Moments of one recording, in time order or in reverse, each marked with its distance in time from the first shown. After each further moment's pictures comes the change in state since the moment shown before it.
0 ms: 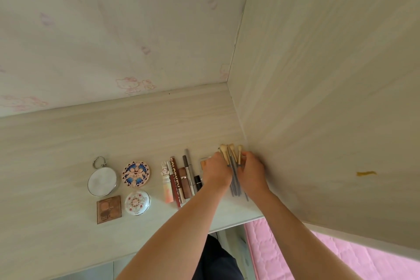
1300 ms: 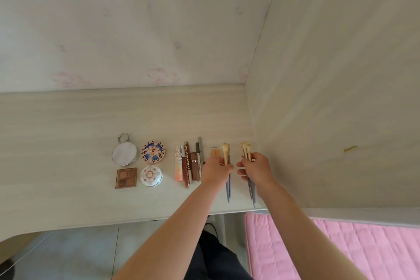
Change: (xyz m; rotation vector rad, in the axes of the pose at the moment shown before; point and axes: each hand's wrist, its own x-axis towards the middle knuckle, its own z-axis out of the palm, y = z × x) left_hand -0.060 -0.025 -0.016 -0.457 0.021 -0.074; right_hand -0.033 -0.017 -0.016 0.453 -0.151 0.244
